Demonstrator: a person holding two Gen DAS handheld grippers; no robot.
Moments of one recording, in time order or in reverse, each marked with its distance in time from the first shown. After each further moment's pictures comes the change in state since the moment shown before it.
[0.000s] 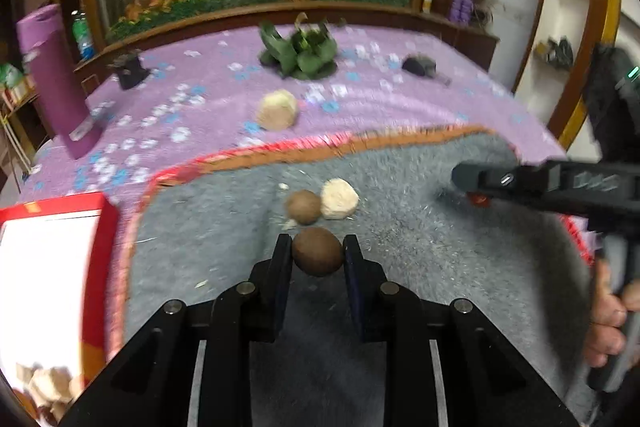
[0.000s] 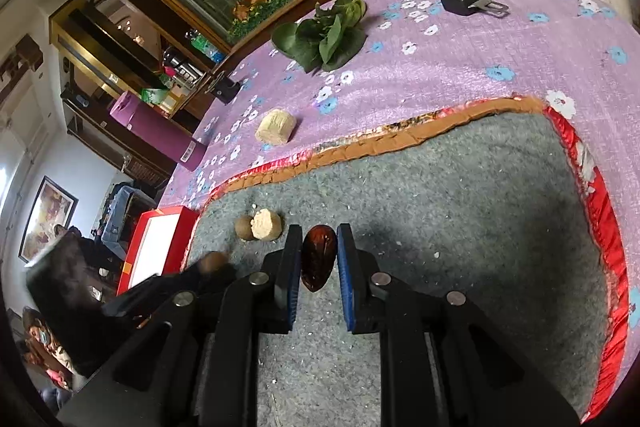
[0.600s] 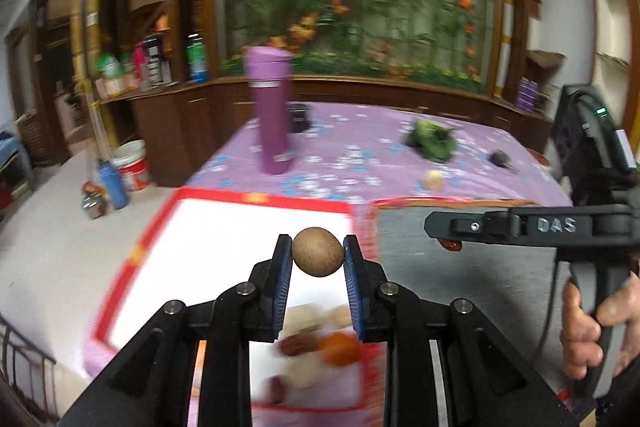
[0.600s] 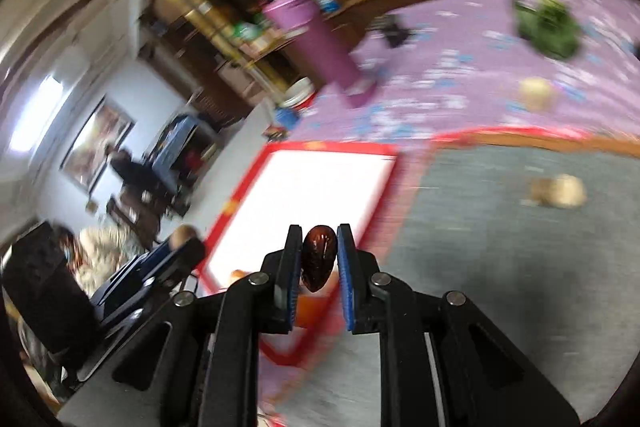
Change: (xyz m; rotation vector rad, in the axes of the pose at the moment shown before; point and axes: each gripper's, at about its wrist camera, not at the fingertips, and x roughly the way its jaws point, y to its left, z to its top) left arm -0.164 0.147 -0.054 -0.177 -0.225 0.231; right arm 0.047 0.235 -0.060 -0.284 0.125 0.230
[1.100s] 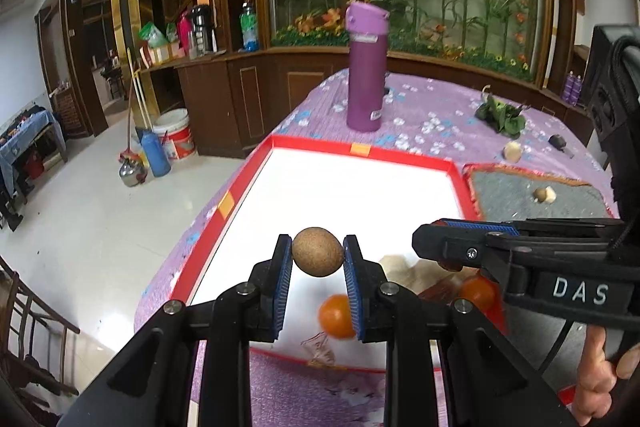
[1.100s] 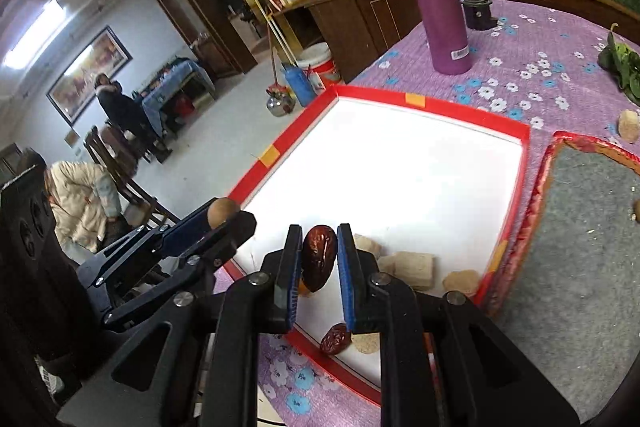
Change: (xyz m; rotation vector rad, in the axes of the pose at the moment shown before) left arm 0.024 0.081 -0.036 -0.046 0.088 0.122; right arm 0.103 0.094 -0.033 -0.178 0.111 -0.093
